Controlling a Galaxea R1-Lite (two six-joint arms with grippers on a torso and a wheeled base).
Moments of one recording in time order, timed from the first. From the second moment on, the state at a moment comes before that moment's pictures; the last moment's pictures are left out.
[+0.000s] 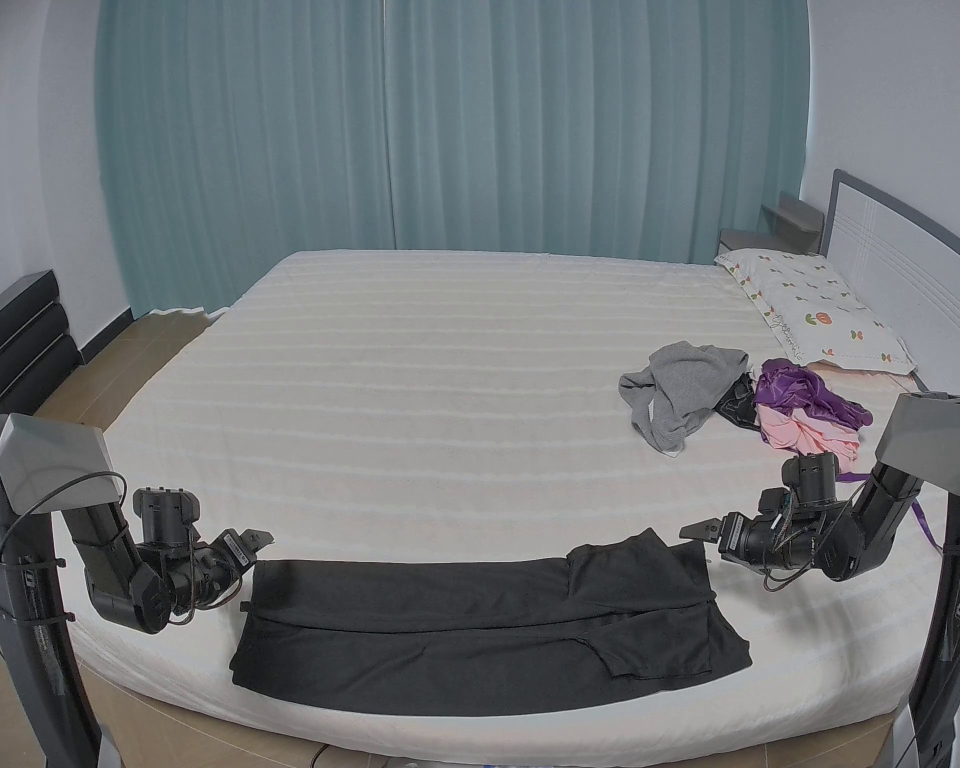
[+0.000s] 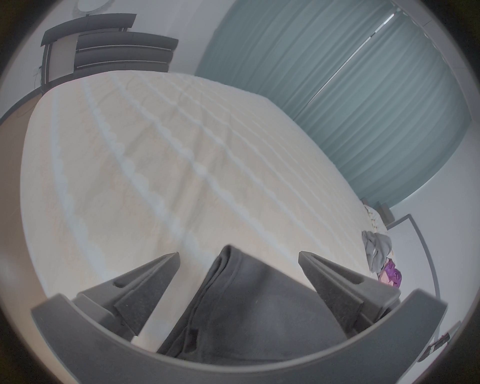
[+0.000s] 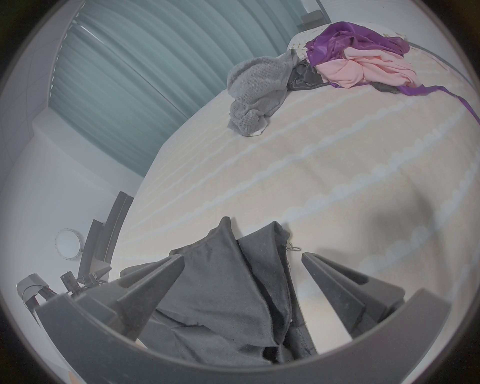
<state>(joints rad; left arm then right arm) 0.06 2.26 -0.49 -1.07 -0.09 -0.69 0.04 2.26 -0.70 -0.81 0.35 0.48</state>
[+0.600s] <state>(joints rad) 0.04 2.37 -0.70 -0.99 -0.08 -0.67 0.04 2.29 -0.71 -0.81 0.34 0.49</state>
